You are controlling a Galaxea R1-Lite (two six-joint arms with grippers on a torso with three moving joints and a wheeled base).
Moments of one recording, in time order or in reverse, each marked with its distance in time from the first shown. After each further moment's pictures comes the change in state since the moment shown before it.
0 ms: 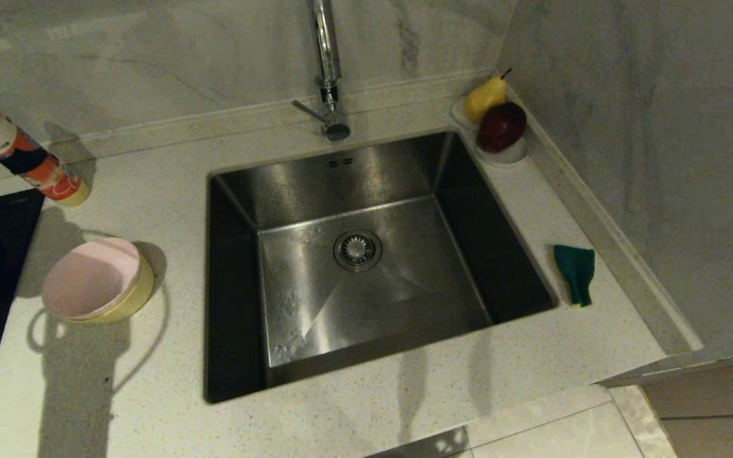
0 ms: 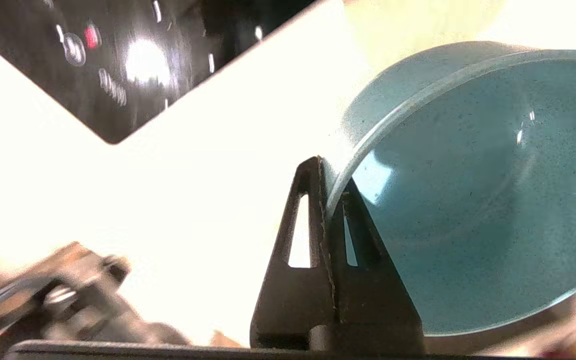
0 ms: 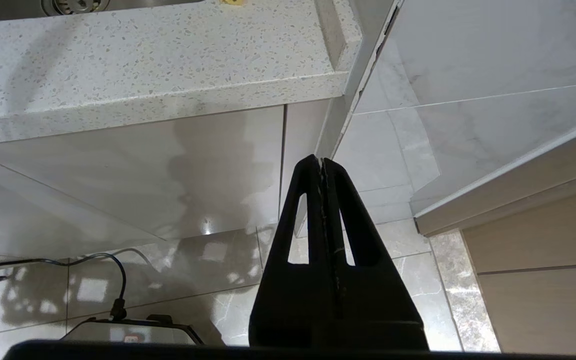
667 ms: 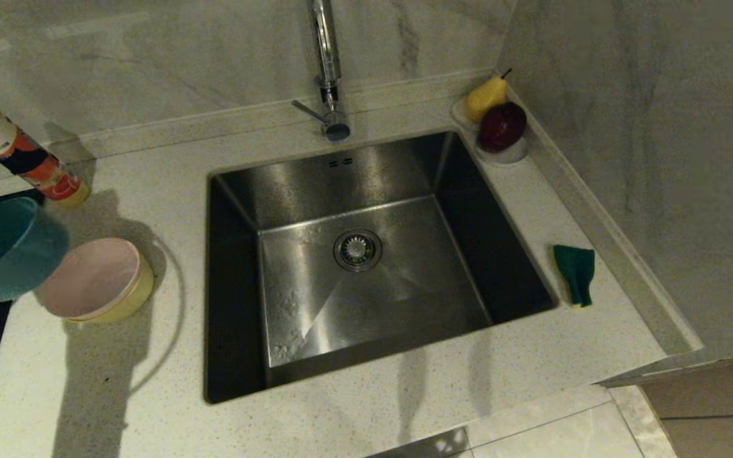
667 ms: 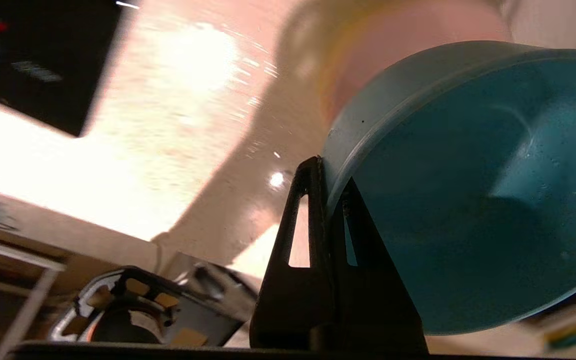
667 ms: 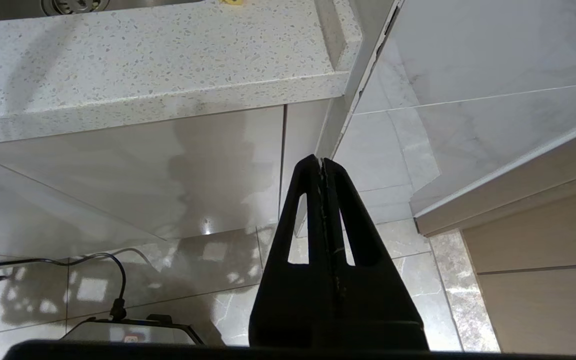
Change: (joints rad) left arm -0.334 -0.050 0.023 0.026 0.152 0.136; right arm 0.000 0.000 0.000 0.000 0.000 -0.001
